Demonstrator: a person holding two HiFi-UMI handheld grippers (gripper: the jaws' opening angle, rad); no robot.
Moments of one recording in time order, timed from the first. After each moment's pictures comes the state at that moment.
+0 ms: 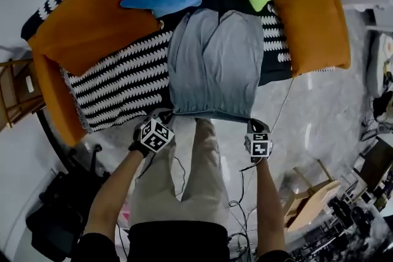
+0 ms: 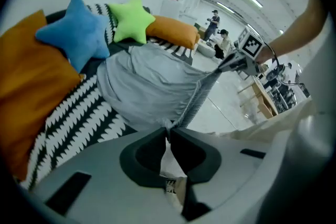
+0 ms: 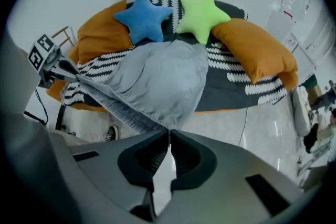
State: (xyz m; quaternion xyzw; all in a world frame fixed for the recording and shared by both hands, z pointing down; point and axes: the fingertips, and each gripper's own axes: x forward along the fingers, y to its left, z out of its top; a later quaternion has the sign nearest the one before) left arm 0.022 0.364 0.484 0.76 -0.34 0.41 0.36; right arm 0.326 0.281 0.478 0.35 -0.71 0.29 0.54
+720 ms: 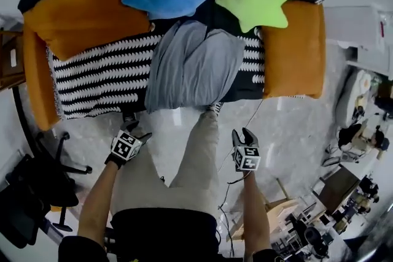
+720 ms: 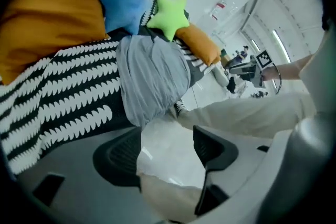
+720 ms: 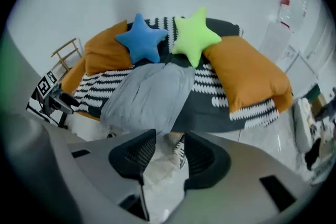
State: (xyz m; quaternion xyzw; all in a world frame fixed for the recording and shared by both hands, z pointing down) left arm 0.038 0.422 0.474 0.68 -0.40 0.28 0.54; right arm 0.369 0.207 0.413 0.34 -0.75 0.26 0.50
